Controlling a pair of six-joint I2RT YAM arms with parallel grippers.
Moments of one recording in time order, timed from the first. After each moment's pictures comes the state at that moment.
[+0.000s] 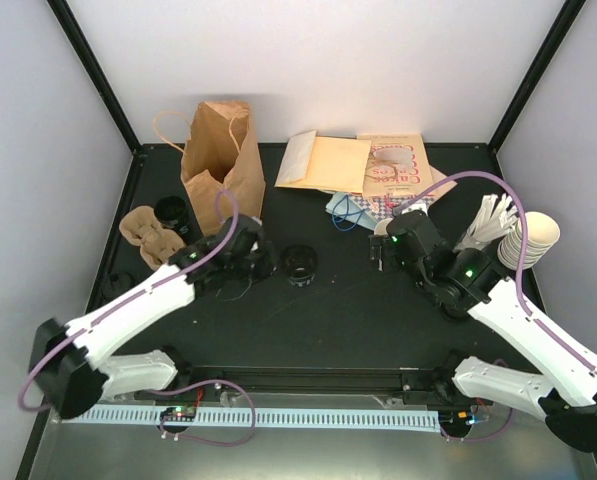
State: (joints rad) left arm -0.70 1.10 0.87 -0.58 0.10 -1.06; right arm 0.77 1.00 1.11 -0.92 0.43 0.48
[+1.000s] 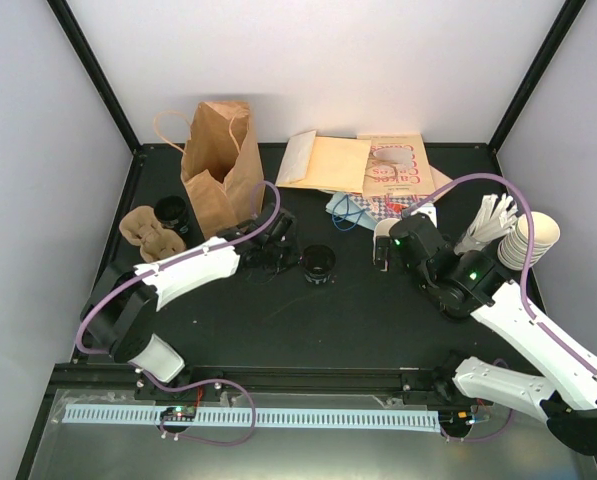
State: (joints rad) left arm -0.70 1.55 1.02 -0.43 0.13 -1.04; right arm 0.77 0.98 1.11 -0.98 0.49 0.56
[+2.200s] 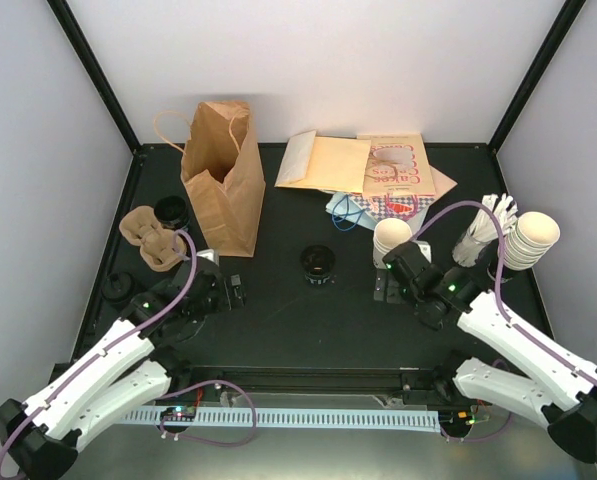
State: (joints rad) left arm -0.62 0.69 0.61 -0.79 -0.13 -0.76; right arm 0.76 0.93 0.82 -0.97 0.31 0.72
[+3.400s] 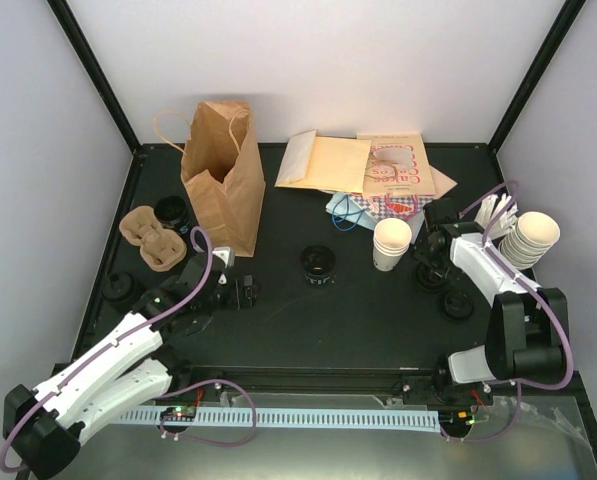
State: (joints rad) left arm -0.62 0.76 0.56 -0.62 -0.02 -0.62; right arm 0.12 1.41 0.90 -0.80 0.21 0.79
